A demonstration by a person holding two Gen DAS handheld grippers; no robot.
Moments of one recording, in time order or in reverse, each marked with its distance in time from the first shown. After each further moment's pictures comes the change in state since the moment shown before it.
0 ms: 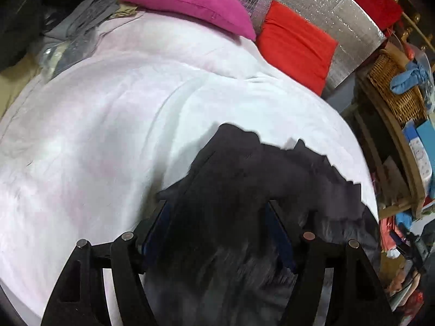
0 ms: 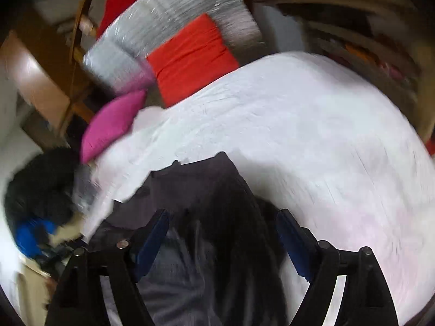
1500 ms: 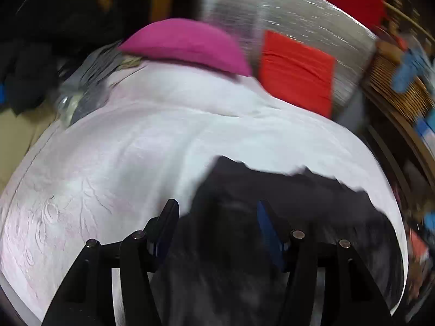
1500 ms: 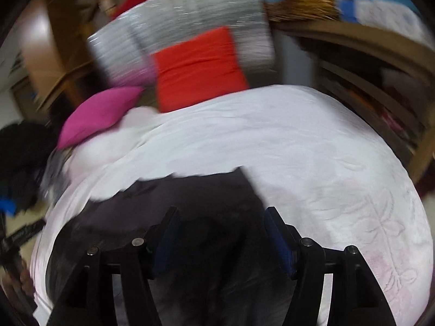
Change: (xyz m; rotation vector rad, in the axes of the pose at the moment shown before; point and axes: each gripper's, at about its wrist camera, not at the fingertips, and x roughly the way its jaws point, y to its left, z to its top) left arm -0.026 -0.028 -0.033 0.133 -0.241 0.141; right arm 0.026 0.052 -0.018 -0.183 -0.129 -0.126
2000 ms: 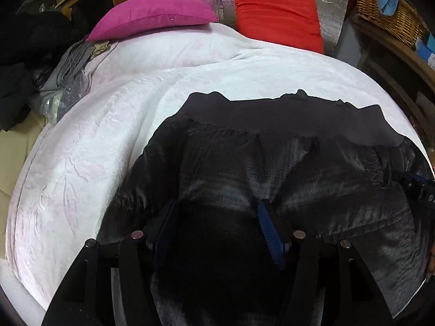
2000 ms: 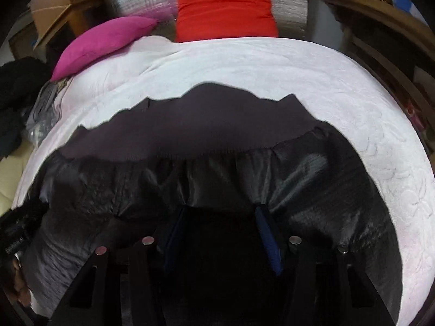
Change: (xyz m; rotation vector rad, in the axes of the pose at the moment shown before) left arm 0.045 -0.042 -0.052 0.173 0.167 0.107; right arm 0.087 0.059 -0.041 -0.098 0.256 -0.053
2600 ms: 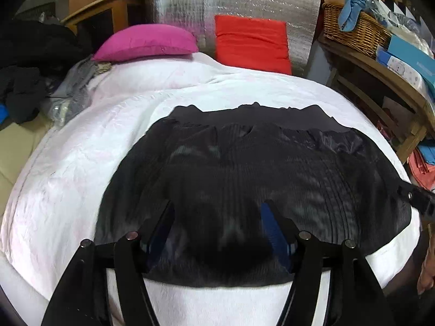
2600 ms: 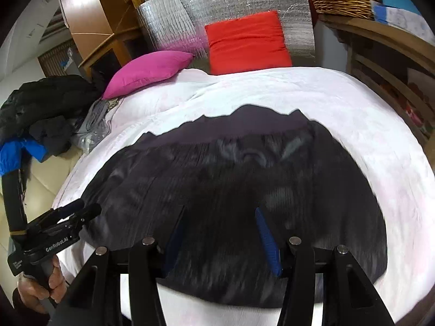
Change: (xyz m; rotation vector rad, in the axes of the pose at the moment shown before) left arm -0.097 -0.013 -0.083 0.020 -0.169 -0.074; right arm -0.122 0.014 -0.098 -0.005 -0.178 0.158
